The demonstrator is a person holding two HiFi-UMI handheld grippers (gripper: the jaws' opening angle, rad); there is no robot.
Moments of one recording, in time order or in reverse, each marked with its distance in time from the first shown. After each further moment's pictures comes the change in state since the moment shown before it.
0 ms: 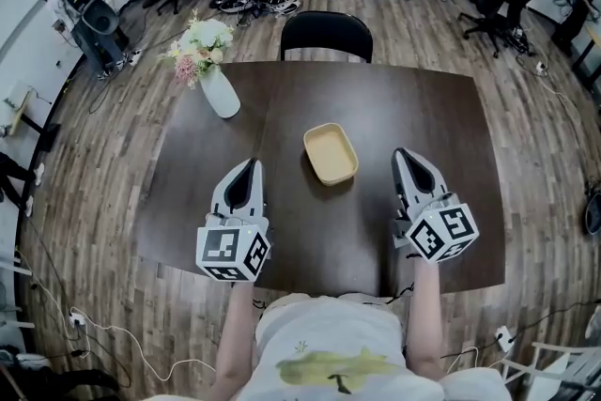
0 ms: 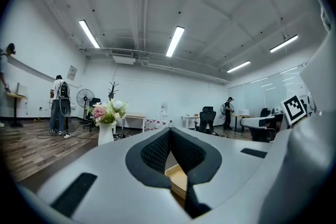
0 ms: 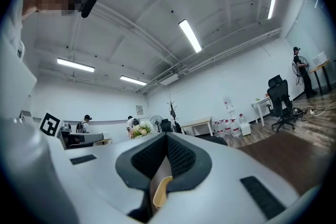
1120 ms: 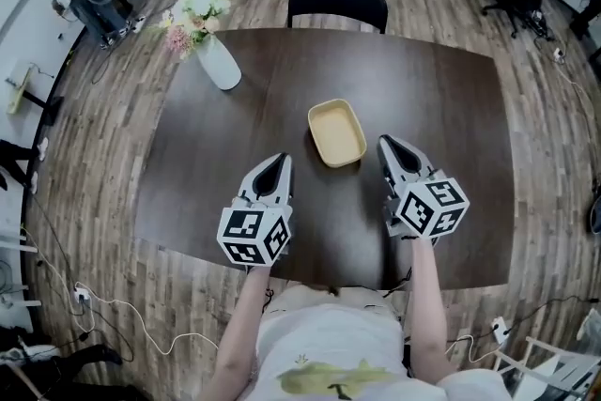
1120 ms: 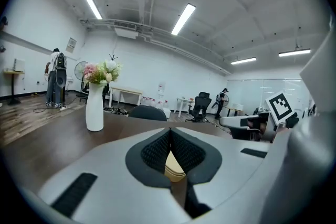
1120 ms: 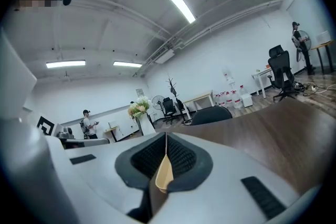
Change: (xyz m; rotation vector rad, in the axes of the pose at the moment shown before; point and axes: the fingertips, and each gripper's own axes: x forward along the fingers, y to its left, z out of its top) left arm 0.038 -0.020 -0.092 -0.136 0.233 -0.051; right arm 0.052 -0.013 -0.088 0.134 0.270 0.027
